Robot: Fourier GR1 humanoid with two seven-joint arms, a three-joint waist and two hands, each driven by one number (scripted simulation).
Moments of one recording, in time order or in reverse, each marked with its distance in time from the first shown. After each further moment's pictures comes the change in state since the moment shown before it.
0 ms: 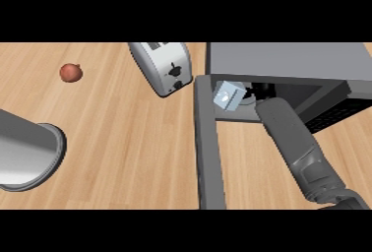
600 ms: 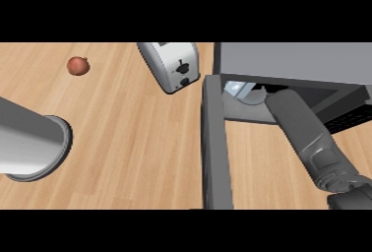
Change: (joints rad) left arm -0.041 0.019 -0.014 0.047 -0.016 -0.023 -0.009; right arm -0.100 -0.070 -0.023 0.183 0.070 -0.233 -0.070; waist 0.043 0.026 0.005
